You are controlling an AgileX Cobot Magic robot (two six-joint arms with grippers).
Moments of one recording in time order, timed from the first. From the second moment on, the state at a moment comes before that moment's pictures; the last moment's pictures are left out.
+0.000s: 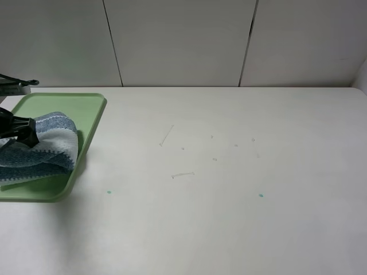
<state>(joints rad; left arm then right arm) 0.19 1.69 -0.86 0.07 0.49 0.01 -0.05 0.04 -0.50 0.17 1.03 -0.28</state>
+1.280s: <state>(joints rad) 0.19 1.37 -0.86 0.14 0.75 -0.01 -0.05 0.04 -0.50 0.17 1.03 -0.28</state>
